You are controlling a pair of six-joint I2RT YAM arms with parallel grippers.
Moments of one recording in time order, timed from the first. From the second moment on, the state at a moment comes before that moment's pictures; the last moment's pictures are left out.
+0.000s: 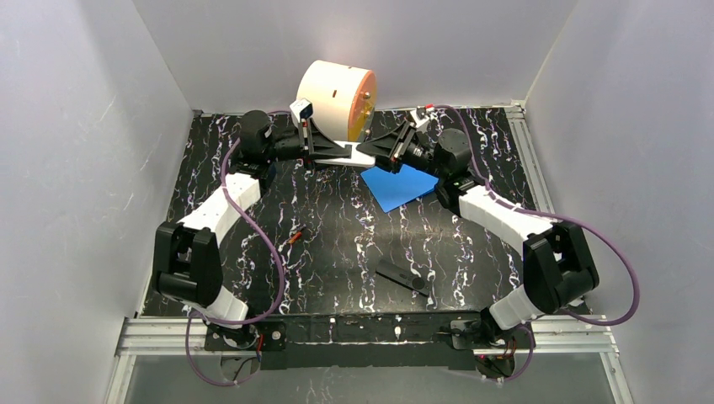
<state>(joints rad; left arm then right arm) -0.26 1.54 1.13 0.41 1.18 -1.48 0.53 1.51 1.00 0.63 -0.64 1.47</state>
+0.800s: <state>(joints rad) -0.27 1.55 1.12 0.42 1.24 -1.39 0.39 1.46 1.06 0.52 -0.99 1.23</state>
